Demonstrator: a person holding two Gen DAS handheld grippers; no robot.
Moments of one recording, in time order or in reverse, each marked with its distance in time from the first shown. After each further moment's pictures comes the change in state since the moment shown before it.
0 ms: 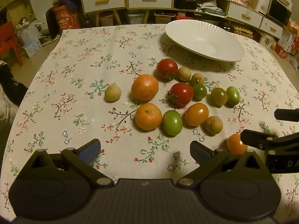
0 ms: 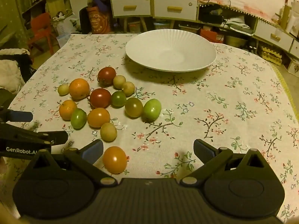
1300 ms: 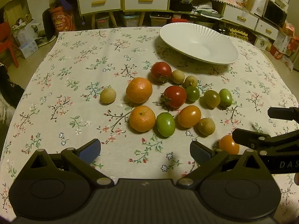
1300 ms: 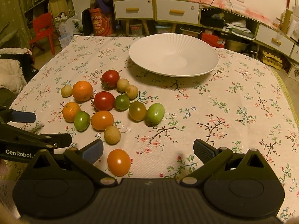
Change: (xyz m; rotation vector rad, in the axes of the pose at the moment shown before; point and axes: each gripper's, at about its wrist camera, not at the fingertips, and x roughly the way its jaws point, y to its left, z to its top) left arm -0.008 -0.003 0.001 0.002 -0.012 -0.030; right arm -0.005 0.005 0.005 -0.011 -0.020 -0.001
